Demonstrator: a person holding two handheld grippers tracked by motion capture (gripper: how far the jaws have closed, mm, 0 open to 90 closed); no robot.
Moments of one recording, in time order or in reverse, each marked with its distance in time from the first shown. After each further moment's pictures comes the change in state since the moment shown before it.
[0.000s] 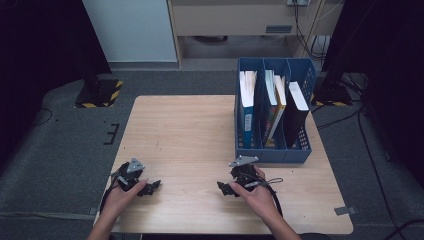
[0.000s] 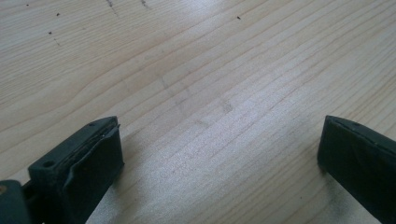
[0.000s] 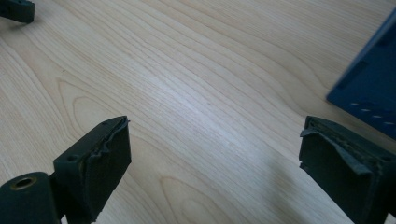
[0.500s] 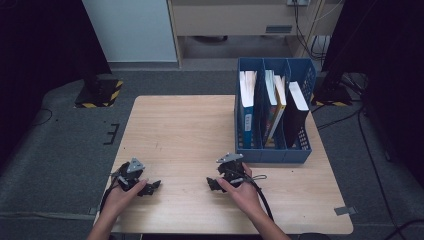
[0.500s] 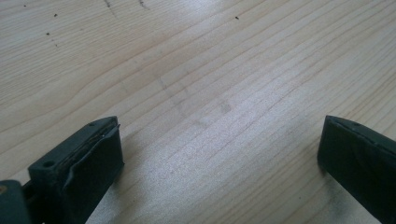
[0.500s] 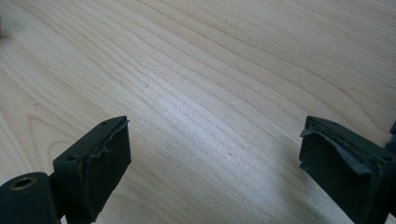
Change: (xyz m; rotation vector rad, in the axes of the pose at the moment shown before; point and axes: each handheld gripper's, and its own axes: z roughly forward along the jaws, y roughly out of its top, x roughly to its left) left arm 0.000 0.000 0.000 0.003 -0.004 0.005; right arm 0.014 0.016 0.041 0.003 -0.041 0.005
